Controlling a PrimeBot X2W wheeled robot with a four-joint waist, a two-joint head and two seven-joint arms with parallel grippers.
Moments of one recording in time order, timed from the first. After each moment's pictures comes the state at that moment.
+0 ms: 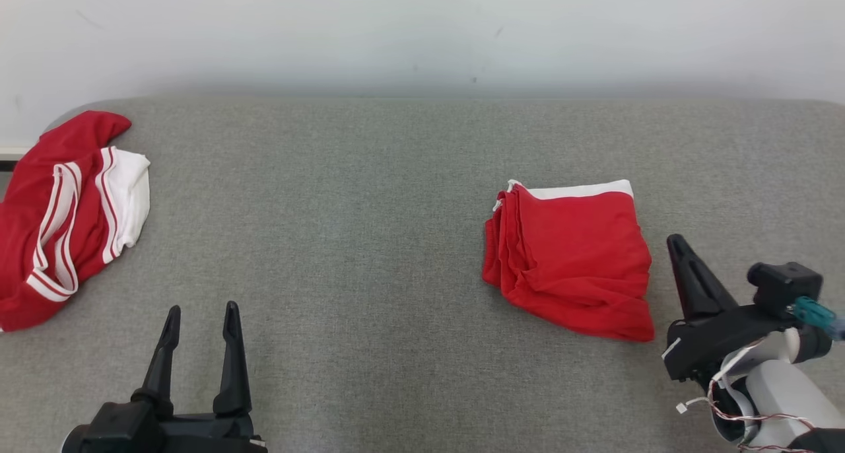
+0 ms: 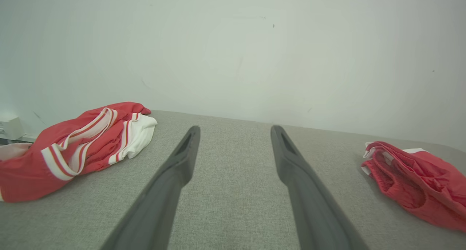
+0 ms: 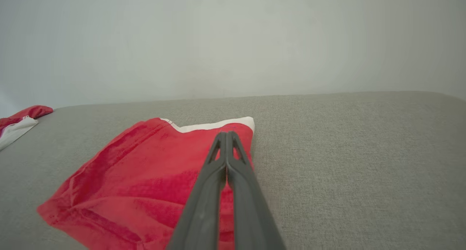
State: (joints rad) left arm -0.05 0.05 0.01 0.06 -0.21 -0.11 -0.26; right arm -0.39 -0.36 0.29 0.52 0.57 0.13 -0.22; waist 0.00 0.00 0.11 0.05
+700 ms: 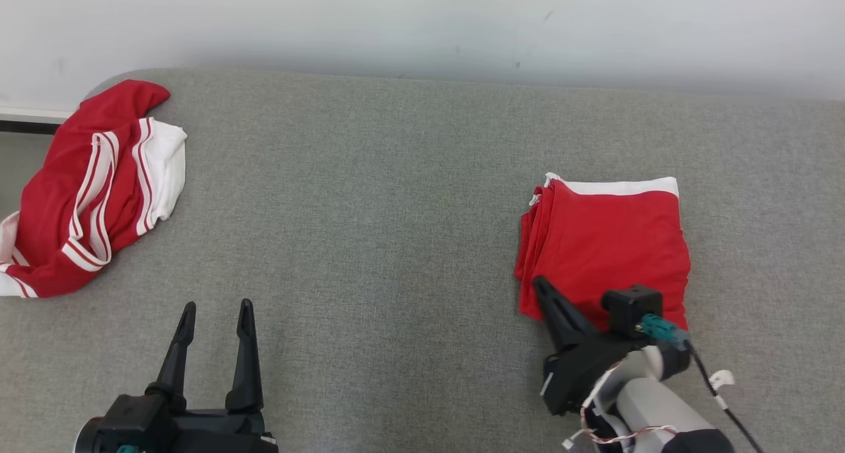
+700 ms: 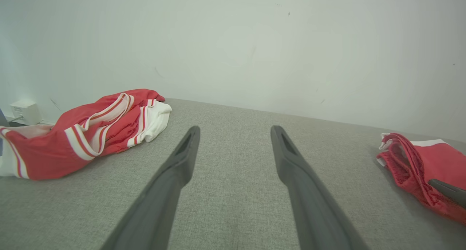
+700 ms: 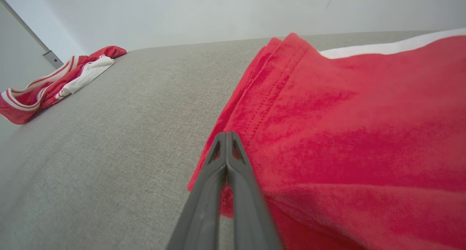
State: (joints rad) left arm -0.06 0.05 -0.01 0.09 -0.22 -0.12 -0.26; right arm -0.51 -0.15 0.53 0.78 0.54 0.13 -0.26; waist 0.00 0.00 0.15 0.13
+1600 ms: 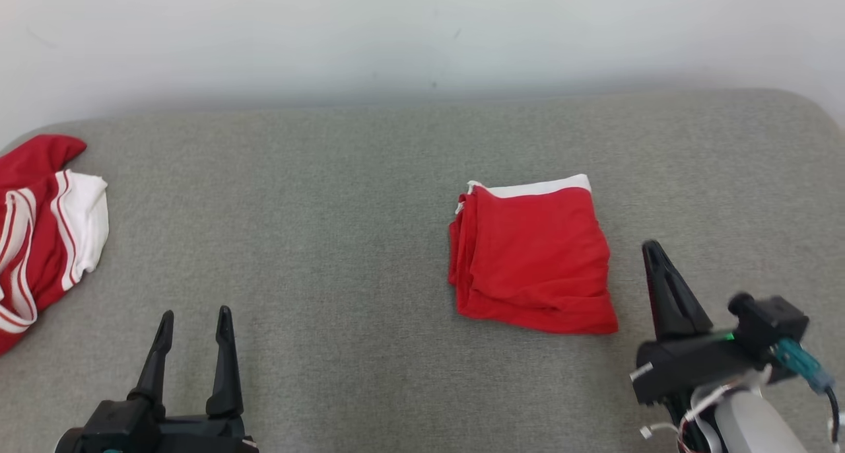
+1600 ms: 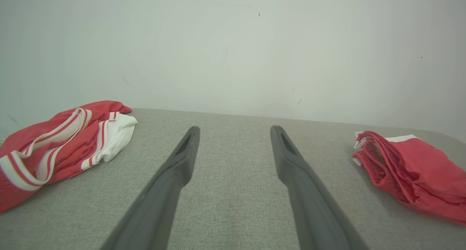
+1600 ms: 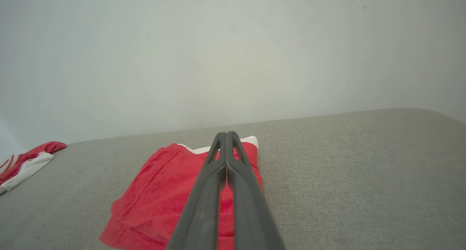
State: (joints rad) left arm -0.06 0.05 0.05 0.12 -0.18 -0.12 -0.26; right arm -0.29 -0.21 0.19 0.35 0.42 0.13 -0.26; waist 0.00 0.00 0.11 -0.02
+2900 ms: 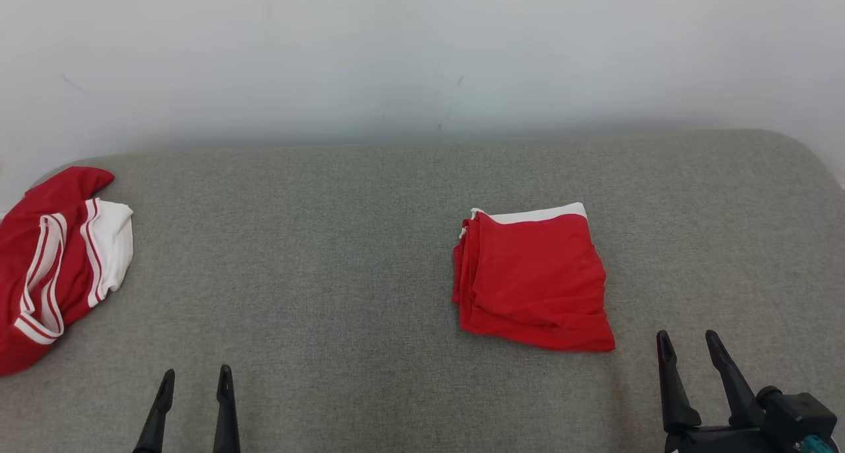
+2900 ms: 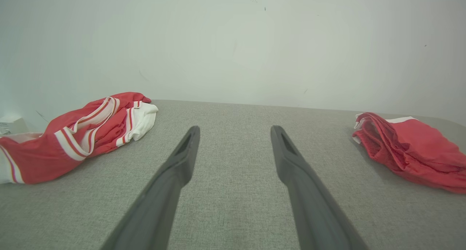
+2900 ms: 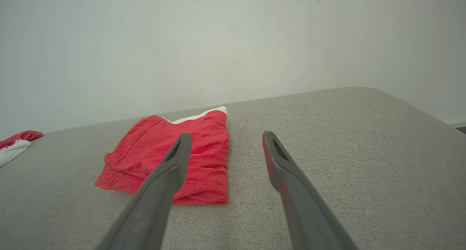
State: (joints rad) left arm 0.08 0.05 0.06 0.09 -0.15 -0.12 -0.26; right arm 0.01 -0.14 0.02 0.21 0.29 0.13 -0.25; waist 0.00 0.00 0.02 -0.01
